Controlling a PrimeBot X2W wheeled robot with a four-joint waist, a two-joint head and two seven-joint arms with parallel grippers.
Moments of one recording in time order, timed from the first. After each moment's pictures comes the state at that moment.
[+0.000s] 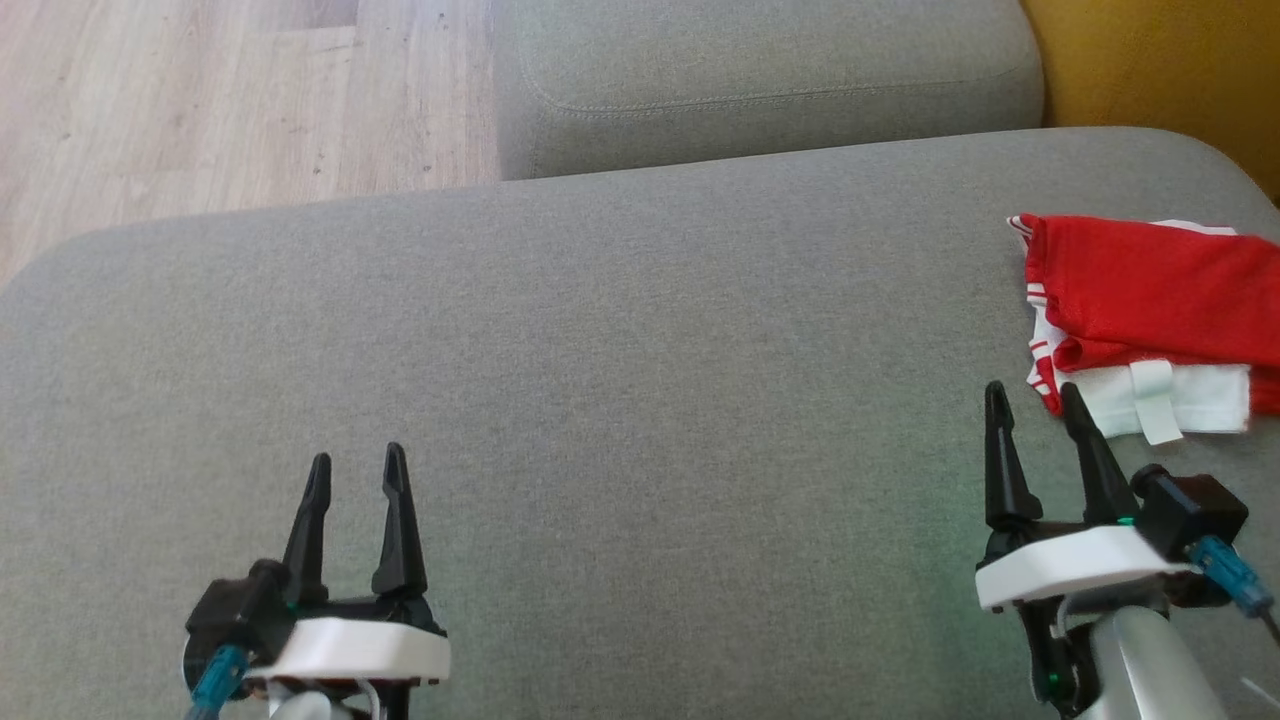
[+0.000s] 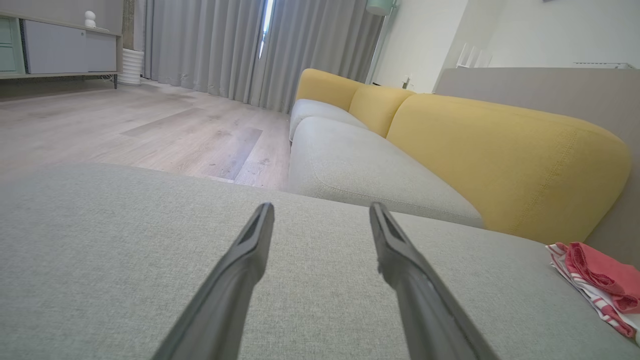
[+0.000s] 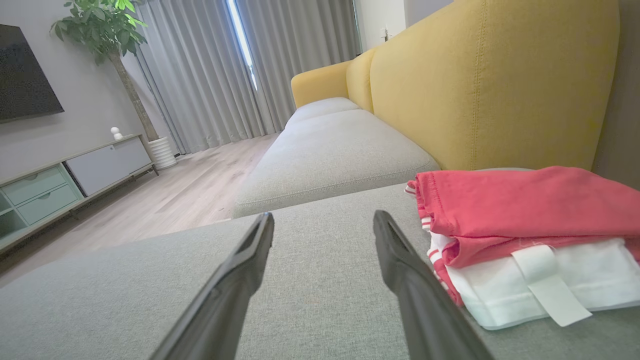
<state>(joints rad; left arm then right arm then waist) -0.04 0.05 -0.14 0.27 -0.36 -0.06 -0.26 -0.11 -0.05 0.01 0.36 0.23 0.13 -0.25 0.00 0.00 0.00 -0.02</state>
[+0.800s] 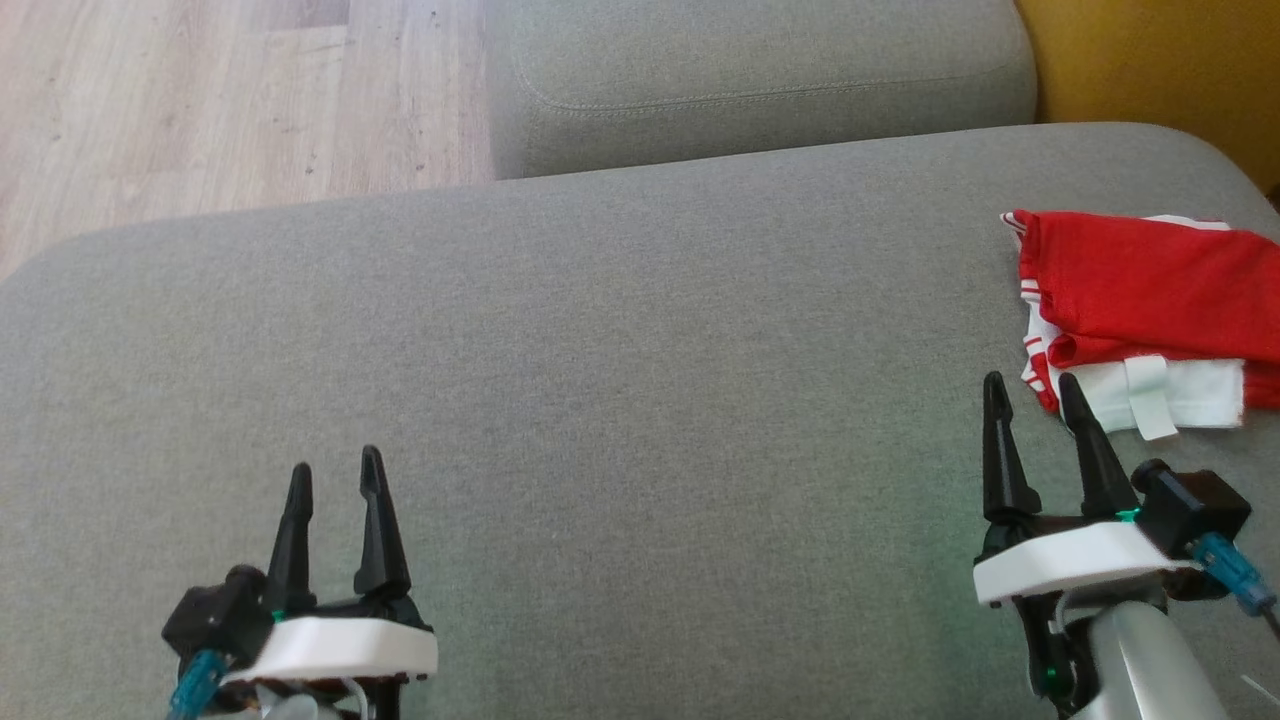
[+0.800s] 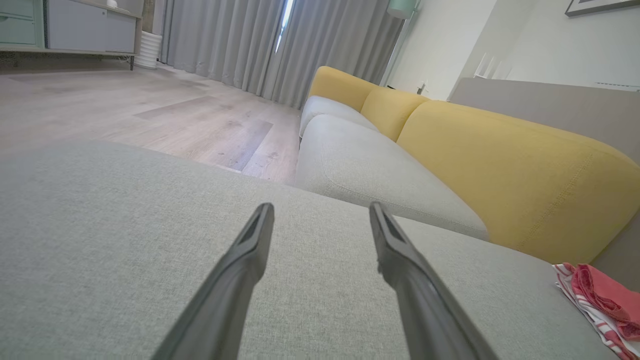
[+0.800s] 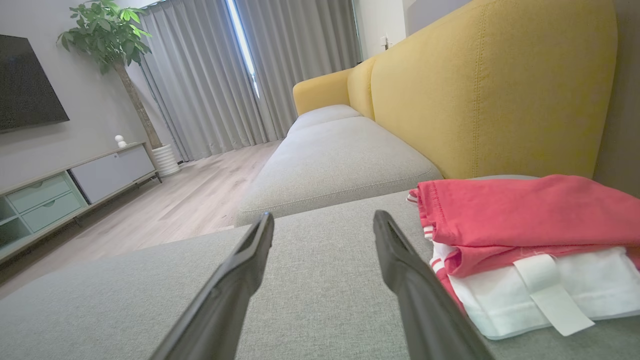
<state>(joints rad) -0.04 0.05 -0.12 0.28 -0.44 -0.05 -0.26 -0.11 -0.05 0.02 0.34 0.25 0.13 -0.25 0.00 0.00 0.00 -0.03</state>
